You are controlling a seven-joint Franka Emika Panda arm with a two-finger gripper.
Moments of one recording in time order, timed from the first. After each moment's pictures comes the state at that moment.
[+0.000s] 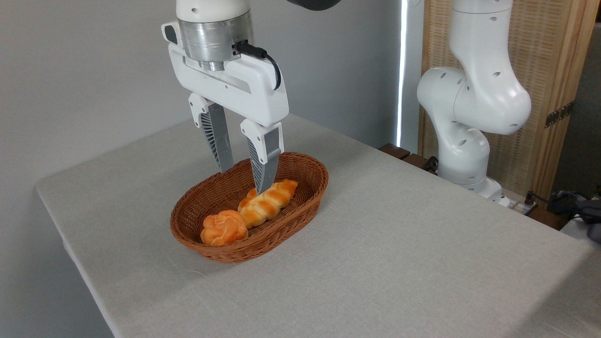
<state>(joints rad) -0.04 -0.01 0.03 -1.66 -0.09 1.66 0.66</state>
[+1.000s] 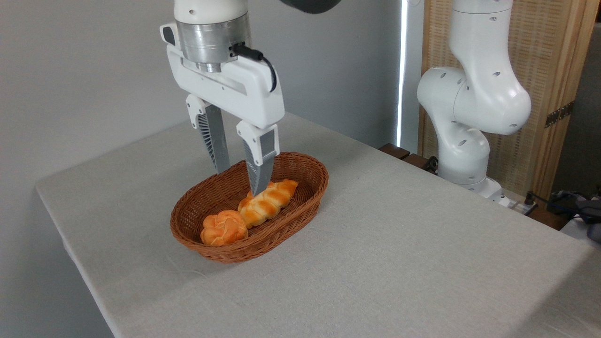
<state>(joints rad) -0.05 -0.01 0.02 -1.68 -0.10 1.71 0.66</state>
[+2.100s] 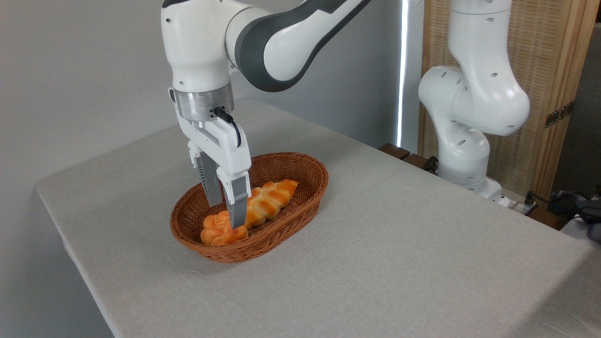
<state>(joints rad) -0.11 0.01 -0.11 -1.97 0.00 2.06 0.62</state>
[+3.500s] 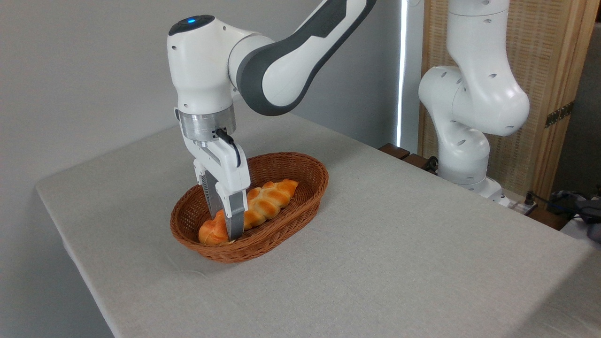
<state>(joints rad) -0.12 0.04 -0.13 -2.04 0.01 2.17 0.62</state>
